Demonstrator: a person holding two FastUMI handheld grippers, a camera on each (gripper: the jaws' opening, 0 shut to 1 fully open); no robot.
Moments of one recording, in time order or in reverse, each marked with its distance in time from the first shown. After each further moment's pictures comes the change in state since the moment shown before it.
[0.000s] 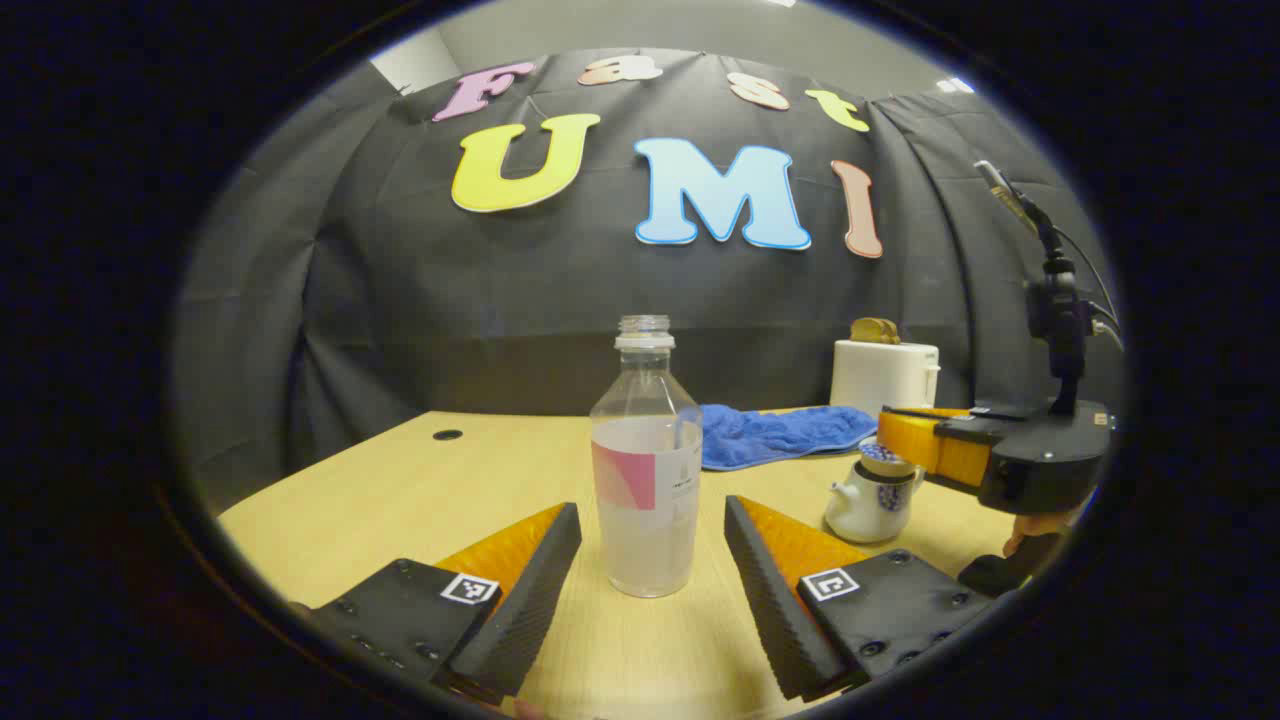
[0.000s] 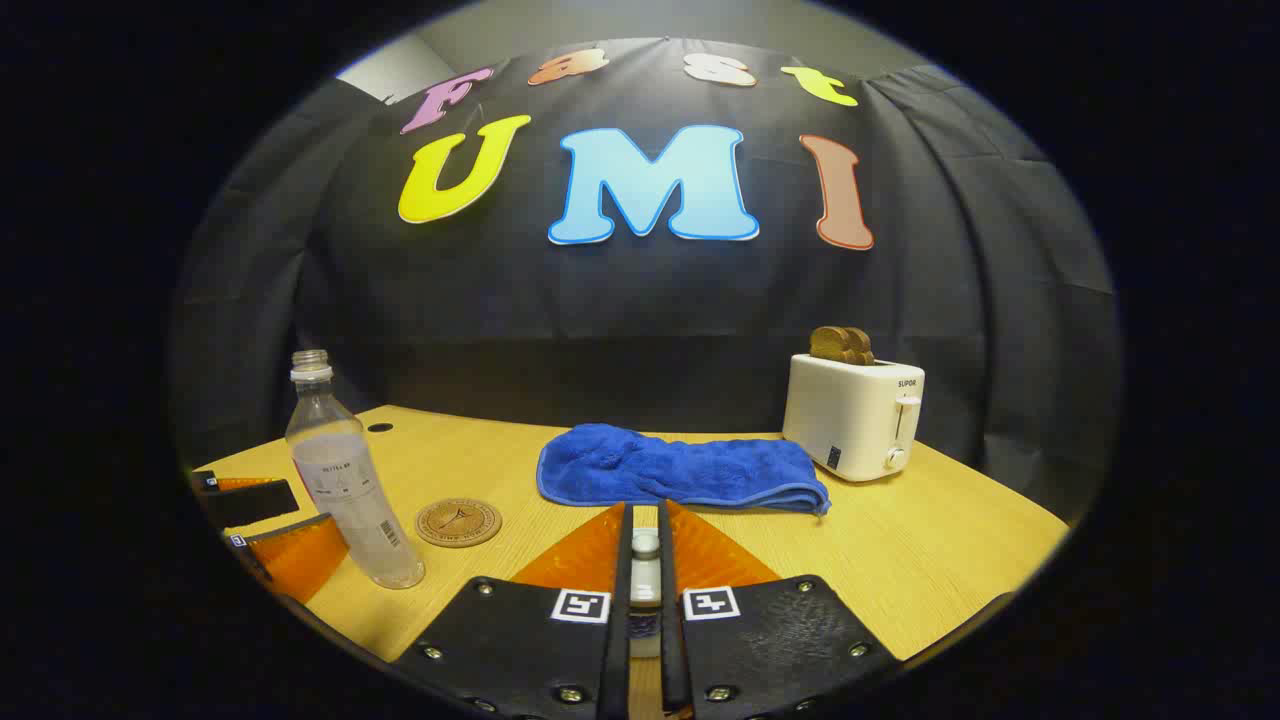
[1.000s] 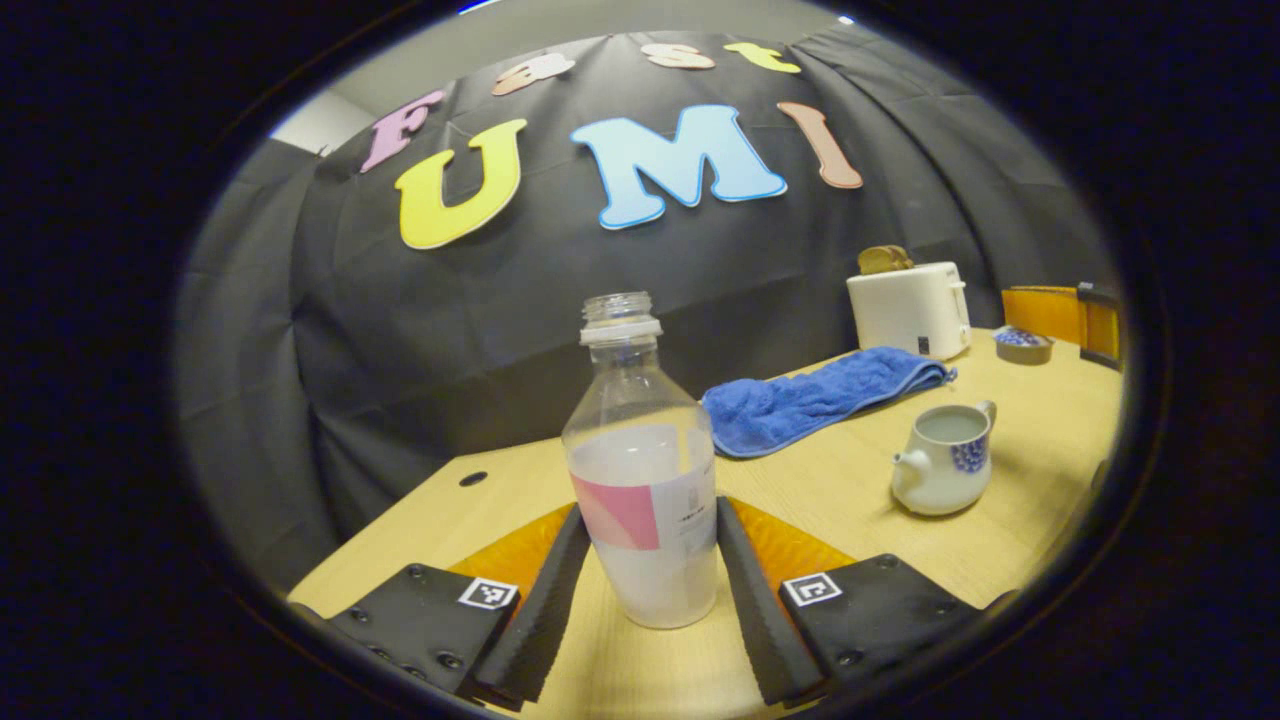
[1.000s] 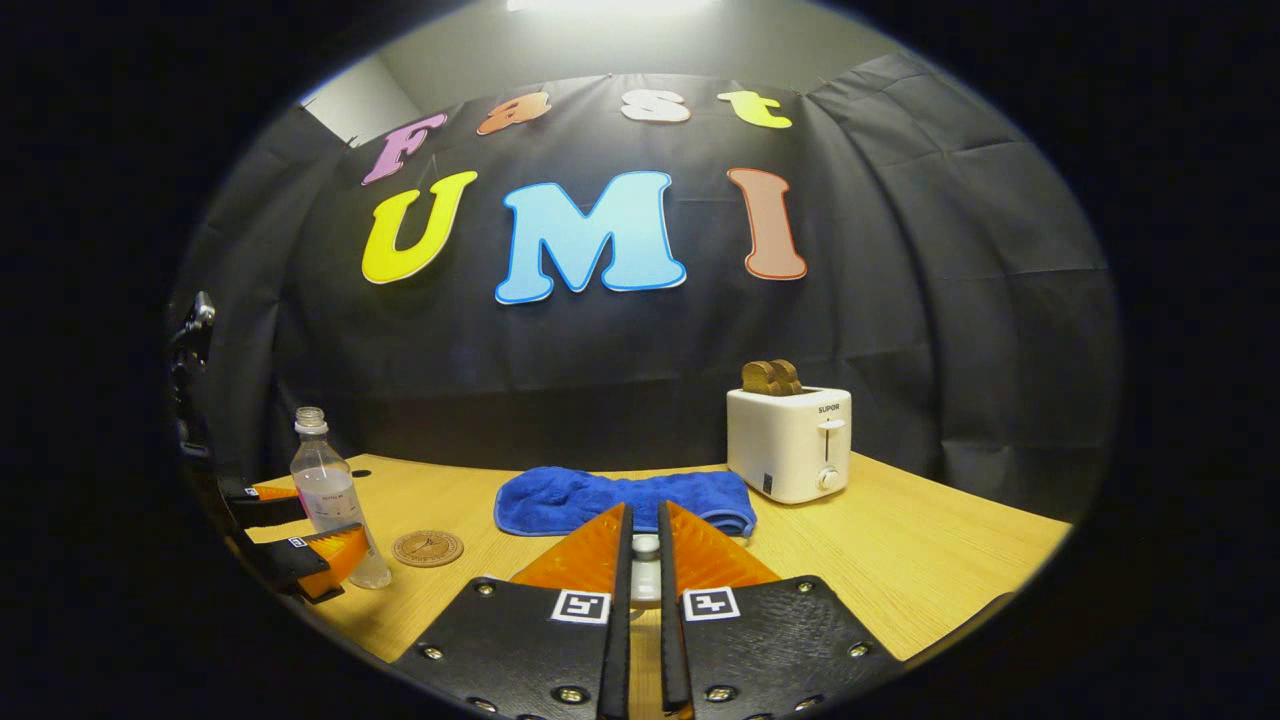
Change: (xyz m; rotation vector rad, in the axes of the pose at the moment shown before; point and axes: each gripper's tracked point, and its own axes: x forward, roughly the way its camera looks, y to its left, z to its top) left arm 0.048 -0.002 0.006 0.310 0.044 0.070; right arm -0.034 -0.071 0.018 0.090 -0.117 -0.086
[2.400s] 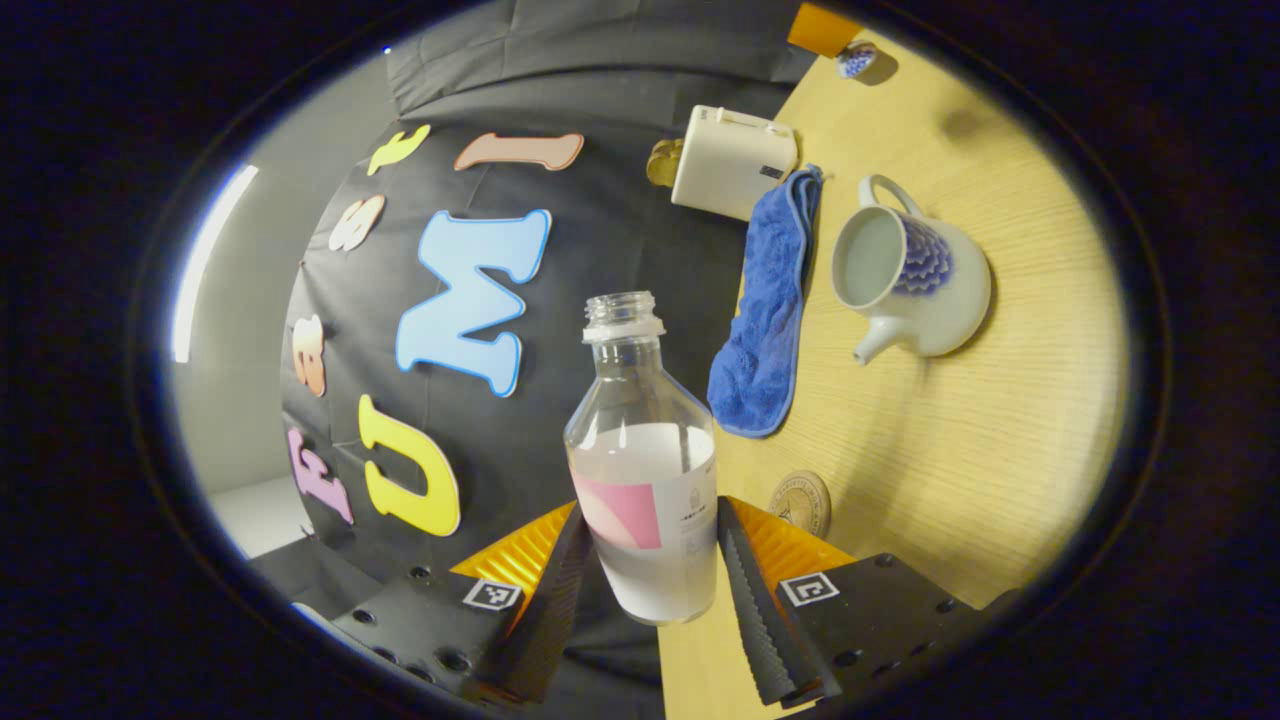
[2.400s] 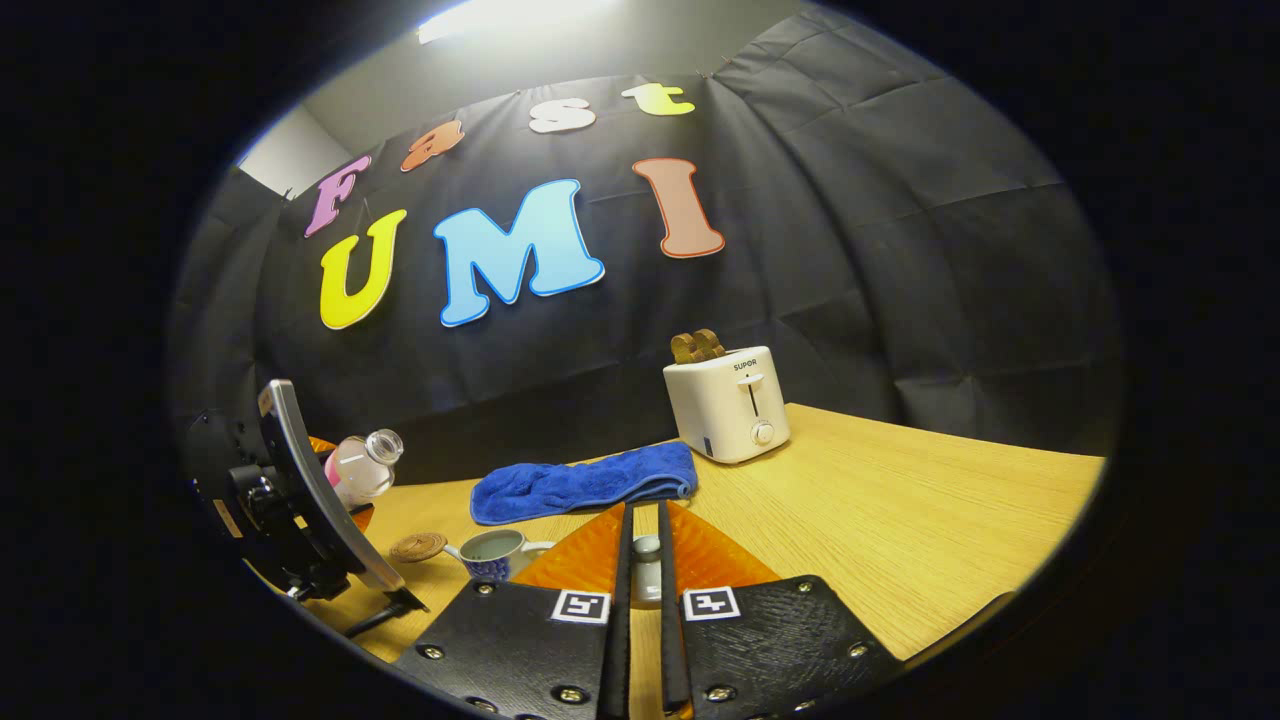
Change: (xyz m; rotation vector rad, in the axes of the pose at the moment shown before) left arm 0.007 -0.054 0.058 1.070 -0.071 0.090; right arm -0.046 -0.060 -0.024 0.180 -0.002 -0.059
